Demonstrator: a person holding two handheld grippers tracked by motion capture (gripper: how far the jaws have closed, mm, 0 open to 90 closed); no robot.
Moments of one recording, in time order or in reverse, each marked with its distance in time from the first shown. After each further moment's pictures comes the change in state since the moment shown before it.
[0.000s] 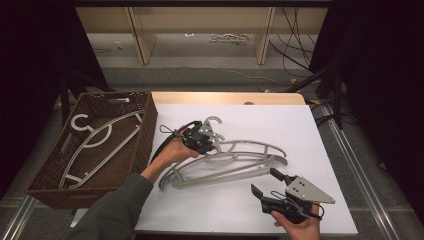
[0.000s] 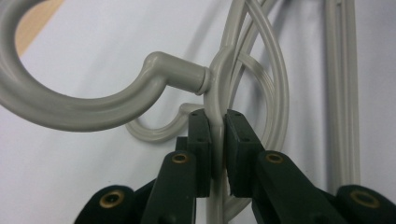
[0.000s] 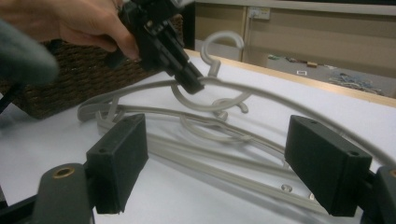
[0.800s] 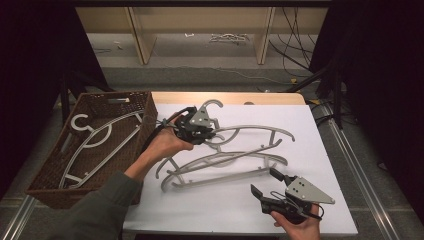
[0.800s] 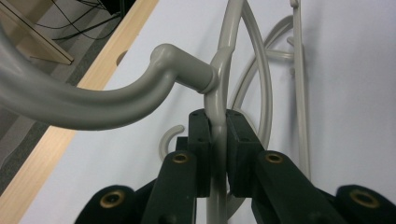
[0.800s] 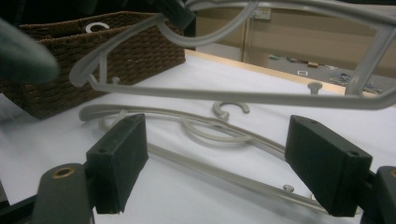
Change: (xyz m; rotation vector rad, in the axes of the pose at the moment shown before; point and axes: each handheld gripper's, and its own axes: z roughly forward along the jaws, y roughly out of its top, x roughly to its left) left arm -0.013 0.039 -0.080 -0.130 0.065 0.056; right arm 0.001 0.000 0.000 -0.005 0.011 0.005
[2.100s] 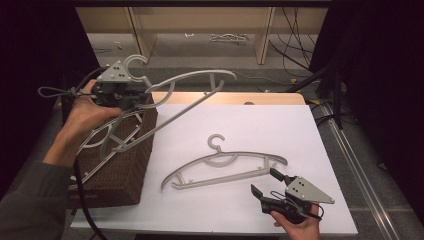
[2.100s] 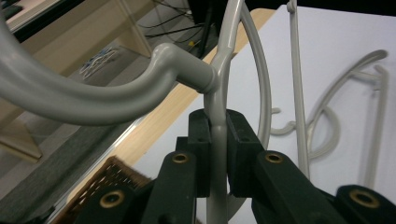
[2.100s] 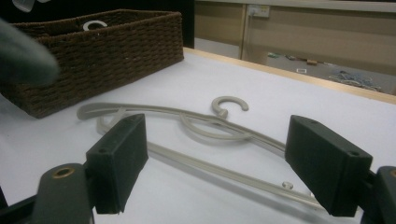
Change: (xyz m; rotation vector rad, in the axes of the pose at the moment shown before) left arm 0.087 -0.051 -0.156 -0.053 0.271 -0.194; right arm -0.001 -0.001 -0.001 0.019 -0.010 -0.003
